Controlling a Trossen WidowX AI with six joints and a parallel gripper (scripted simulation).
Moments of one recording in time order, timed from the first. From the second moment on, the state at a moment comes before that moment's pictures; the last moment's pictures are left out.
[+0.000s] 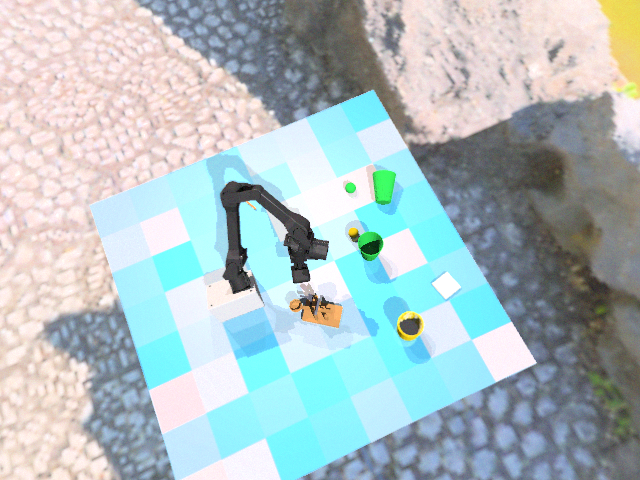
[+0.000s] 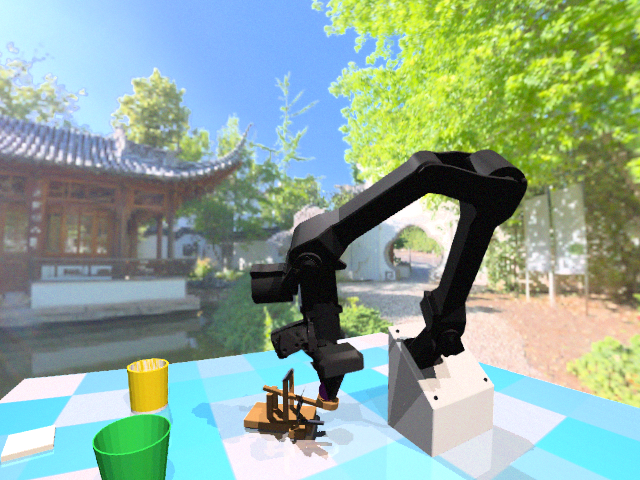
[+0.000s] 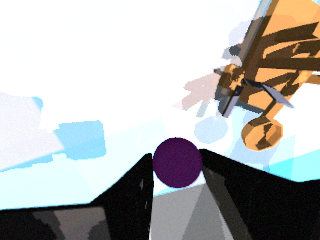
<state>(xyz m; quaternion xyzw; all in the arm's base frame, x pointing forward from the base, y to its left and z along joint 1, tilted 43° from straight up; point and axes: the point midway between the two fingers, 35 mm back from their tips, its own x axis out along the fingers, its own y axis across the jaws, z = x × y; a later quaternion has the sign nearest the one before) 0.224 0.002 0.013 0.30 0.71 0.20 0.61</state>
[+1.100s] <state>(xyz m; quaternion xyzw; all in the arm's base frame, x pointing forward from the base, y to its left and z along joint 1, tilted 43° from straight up) 0.178 -0.061 -0.086 0.41 0.78 0.13 0.46</state>
